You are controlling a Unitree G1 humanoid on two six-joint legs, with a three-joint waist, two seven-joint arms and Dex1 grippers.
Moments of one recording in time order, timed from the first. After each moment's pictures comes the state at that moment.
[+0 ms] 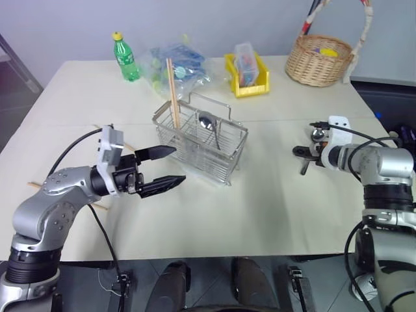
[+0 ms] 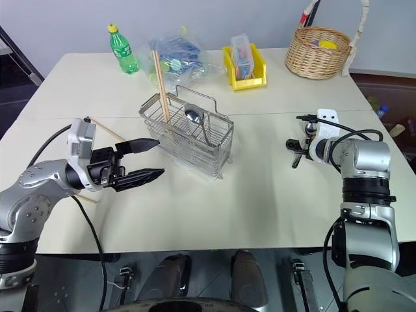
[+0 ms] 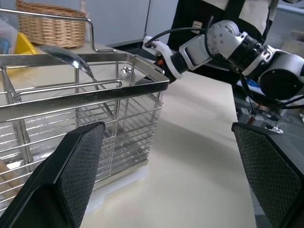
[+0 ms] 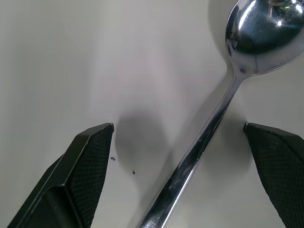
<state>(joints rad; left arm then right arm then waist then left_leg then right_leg) -0.23 0.69 0.17 -0.36 -0.84 0.60 -1.02 -0.71 -0.64 -0.19 0.34 0.36 1.15 0.27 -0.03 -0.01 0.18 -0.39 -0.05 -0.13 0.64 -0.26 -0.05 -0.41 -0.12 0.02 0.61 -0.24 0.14</state>
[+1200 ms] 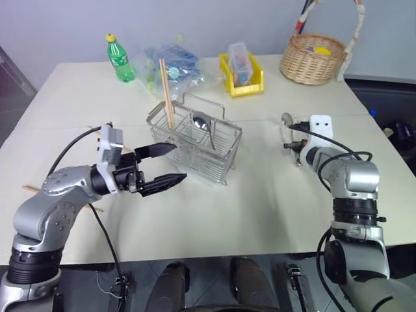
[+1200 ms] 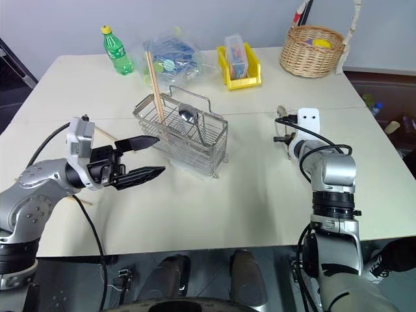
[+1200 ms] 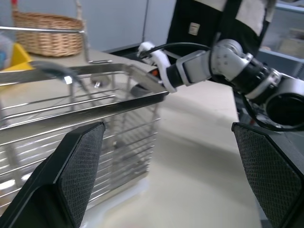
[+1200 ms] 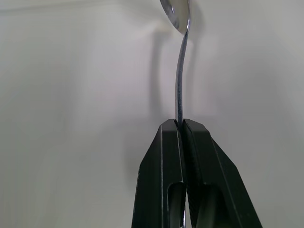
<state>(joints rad) -0.23 0.68 0.18 -0.36 -0.84 0.58 -1.00 -0.62 -0.41 -0.22 0.10 0.21 0.98 0.11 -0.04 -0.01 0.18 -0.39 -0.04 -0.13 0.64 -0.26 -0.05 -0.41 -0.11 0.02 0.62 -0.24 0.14</state>
